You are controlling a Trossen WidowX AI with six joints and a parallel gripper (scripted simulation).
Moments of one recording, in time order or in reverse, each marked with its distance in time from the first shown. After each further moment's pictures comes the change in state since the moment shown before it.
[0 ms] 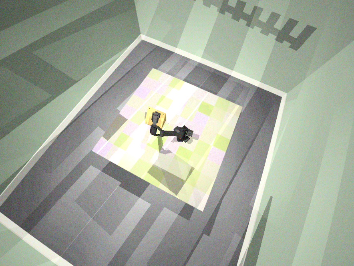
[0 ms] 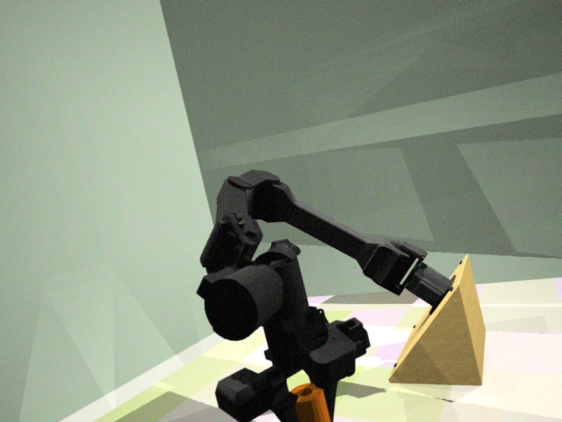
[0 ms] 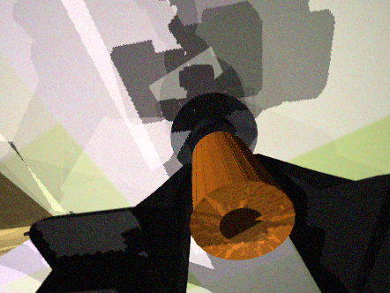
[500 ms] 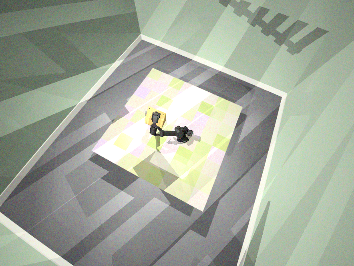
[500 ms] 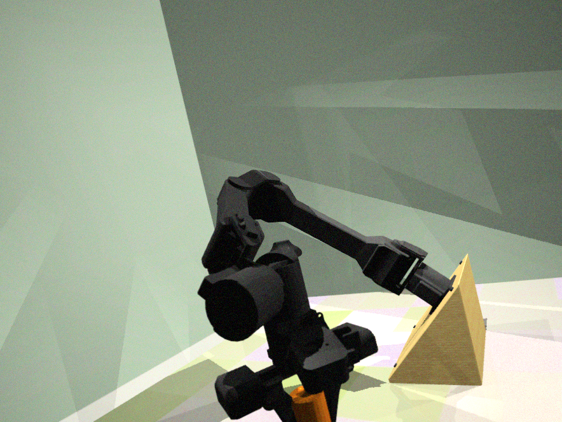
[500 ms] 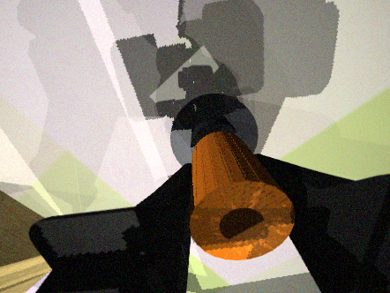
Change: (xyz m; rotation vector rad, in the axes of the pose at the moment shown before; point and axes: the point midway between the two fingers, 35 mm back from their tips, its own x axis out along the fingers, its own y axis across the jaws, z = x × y) arm 0.002 0.001 0.001 0.181 -0.003 -0.005
